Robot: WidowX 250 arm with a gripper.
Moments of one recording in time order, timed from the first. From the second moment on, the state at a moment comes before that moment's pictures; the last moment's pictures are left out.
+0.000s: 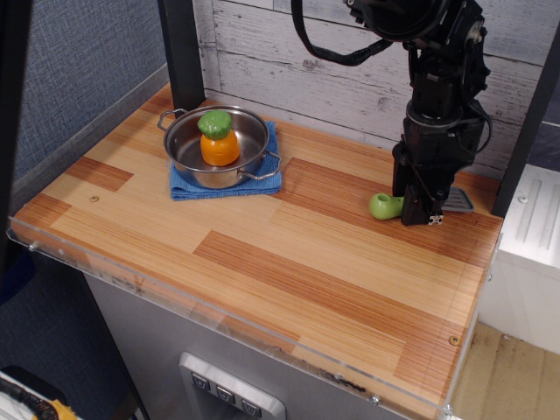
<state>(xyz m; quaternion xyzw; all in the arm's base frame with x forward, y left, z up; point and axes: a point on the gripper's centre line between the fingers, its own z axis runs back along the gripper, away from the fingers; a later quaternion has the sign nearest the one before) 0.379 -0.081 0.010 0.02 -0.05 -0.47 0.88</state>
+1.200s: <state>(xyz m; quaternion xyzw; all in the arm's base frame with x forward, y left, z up) 0.352 -0.072 0.097 -0.01 -0.10 -0.44 0.89</state>
